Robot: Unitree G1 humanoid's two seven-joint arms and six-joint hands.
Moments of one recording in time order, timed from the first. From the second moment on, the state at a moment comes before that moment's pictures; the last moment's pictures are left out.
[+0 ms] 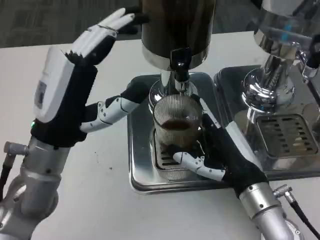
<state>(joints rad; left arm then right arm) -0.30 0.39 0.00 0.46 0.57 -1.01 0.43 -0.15 -0.15 0.23 0.47 -0.36 -0.43 -0.11</state>
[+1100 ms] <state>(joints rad) -0.07 0.46 -0.02 0.61 0.62 -0.83 0.50 -0.20 -0.07 0.20 0.63 -0.28 -0.54 -0.13</state>
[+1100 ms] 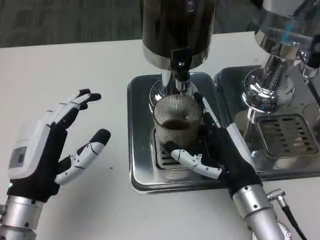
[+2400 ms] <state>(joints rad) -0.02 0.47 -0.08 0.62 0.60 -0.81 0.52 -0.27 -0.04 0.16 0.68 -0.21 -0.50 -0.02</state>
